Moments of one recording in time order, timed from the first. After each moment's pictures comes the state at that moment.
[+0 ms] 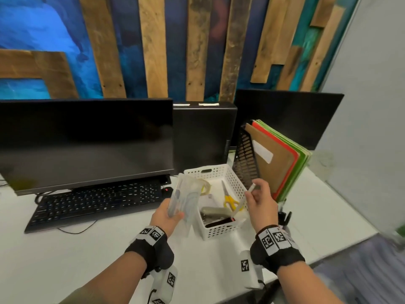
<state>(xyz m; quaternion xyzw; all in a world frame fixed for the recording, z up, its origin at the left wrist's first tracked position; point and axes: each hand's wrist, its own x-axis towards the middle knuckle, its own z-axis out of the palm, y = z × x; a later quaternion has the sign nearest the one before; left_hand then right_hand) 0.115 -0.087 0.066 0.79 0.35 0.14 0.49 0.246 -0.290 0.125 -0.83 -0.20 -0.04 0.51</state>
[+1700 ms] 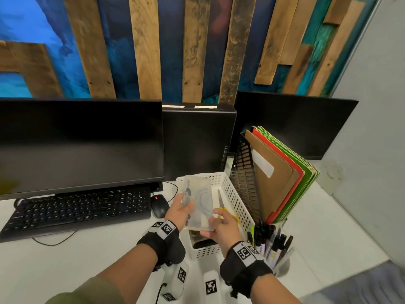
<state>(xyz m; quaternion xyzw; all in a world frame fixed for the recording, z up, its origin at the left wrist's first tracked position) 0.217 -0.098 0.066 0.71 0.32 0.14 0.61 0.267 -0.231 0.079 -0.66 -0.04 0.33 0.67</state>
